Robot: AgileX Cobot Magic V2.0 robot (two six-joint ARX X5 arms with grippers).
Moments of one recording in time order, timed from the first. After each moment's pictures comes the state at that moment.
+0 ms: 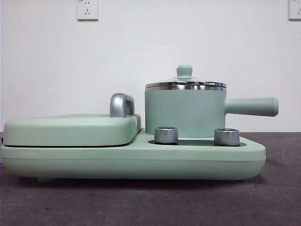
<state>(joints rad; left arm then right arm) -0.65 1.25 1.64 -1.19 0.27 0.11 0.55 0.35 1.04 -1.06 -0.18 0.23</state>
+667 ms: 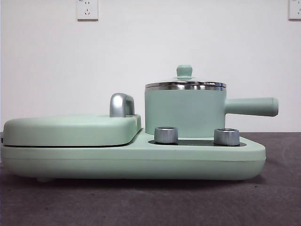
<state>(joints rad) -0.65 0.50 0.82 -0.90 0.26 -0.24 0.55 0.35 1.04 -1.07 -0.18 0.22</state>
